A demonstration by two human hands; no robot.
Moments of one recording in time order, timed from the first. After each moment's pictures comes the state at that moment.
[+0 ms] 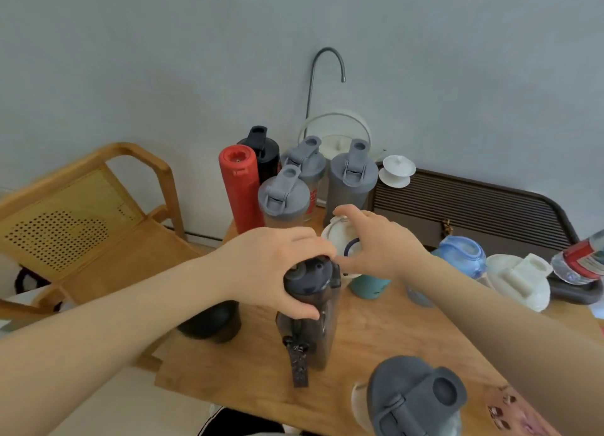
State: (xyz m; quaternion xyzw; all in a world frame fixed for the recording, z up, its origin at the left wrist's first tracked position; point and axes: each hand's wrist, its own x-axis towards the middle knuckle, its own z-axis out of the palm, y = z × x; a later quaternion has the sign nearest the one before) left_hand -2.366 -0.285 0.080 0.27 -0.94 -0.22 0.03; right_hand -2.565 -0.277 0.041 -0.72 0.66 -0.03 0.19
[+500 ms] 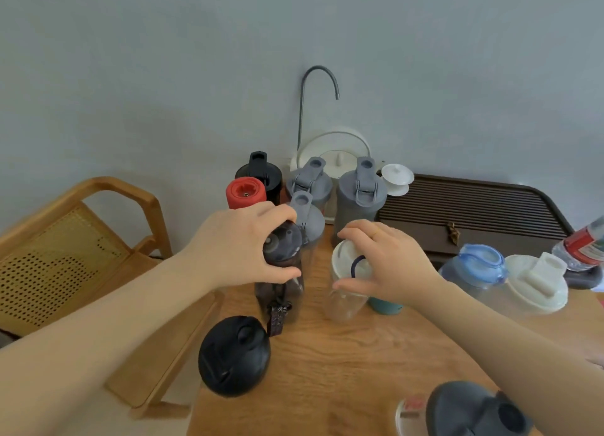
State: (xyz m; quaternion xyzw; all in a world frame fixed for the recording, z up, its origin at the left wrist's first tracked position) left_hand -2.312 -0.371 0.073 0.31 -0.94 -0.07 0.12; right_hand -2.539 -0.293 0.030 -0.79 0.60 -0.11 -0.06
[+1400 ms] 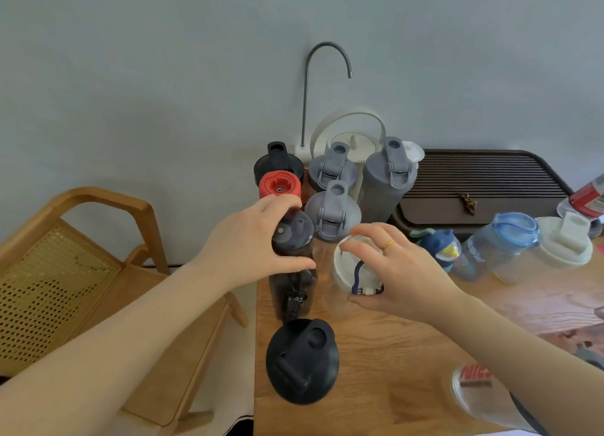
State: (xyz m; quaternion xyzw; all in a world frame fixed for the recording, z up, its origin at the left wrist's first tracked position) left_hand -2.261 -0.426 0.040 0.29 -0.93 -0.17 0.16; right_hand -2.458 -0.294 0.014 -0.77 0.63 -0.07 -0.05
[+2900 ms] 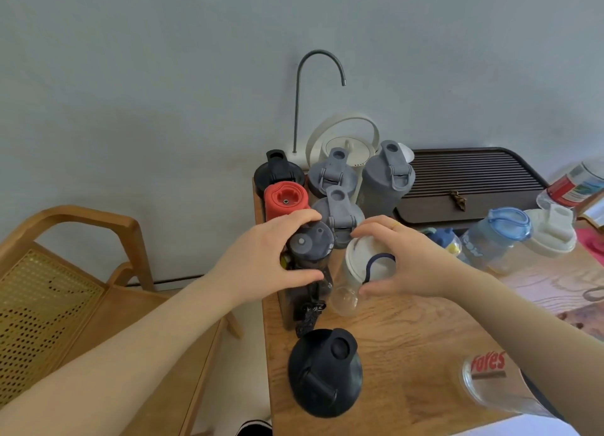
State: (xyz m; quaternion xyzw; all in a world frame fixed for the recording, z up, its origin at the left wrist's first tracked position) left_hand -2.251 -0.444 0.032 0.18 -0.91 -0.32 0.16; right_hand -2.452 -0.317 0.041 -0.63 0.73 -0.10 0.23
